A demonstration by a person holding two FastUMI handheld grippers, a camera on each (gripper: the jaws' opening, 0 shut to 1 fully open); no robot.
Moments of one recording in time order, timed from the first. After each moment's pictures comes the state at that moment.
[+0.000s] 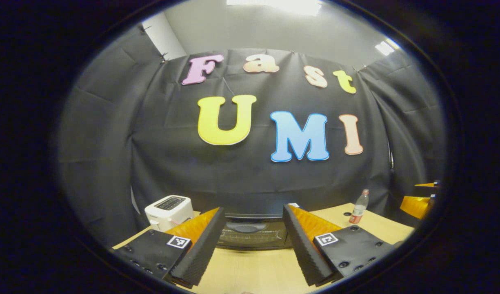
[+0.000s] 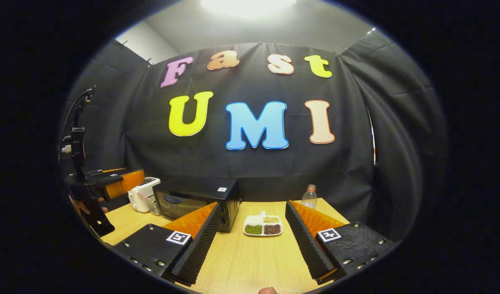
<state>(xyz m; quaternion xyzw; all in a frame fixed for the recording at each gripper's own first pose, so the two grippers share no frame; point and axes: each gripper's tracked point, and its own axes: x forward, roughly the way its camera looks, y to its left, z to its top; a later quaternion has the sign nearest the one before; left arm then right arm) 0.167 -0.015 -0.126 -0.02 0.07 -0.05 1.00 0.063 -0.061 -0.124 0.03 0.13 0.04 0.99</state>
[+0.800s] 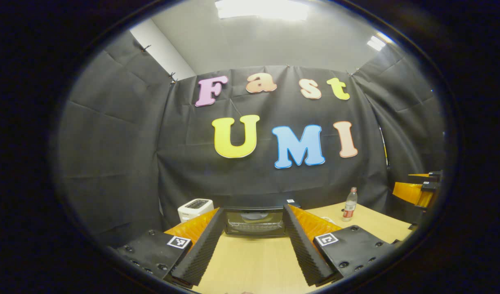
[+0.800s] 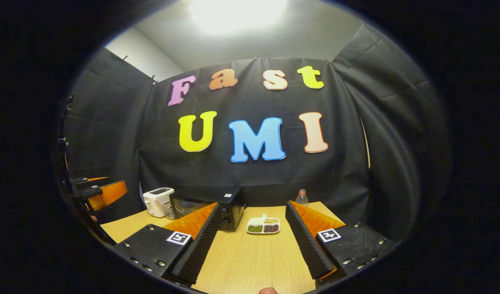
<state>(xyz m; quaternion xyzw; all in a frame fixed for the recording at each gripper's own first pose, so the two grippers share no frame) 0.016 -0.007 -0.068 0.02 0.05 -0.01 1.00 -0.019 -0.095 -0.087 0.05 0.10 0.05 0.99</state>
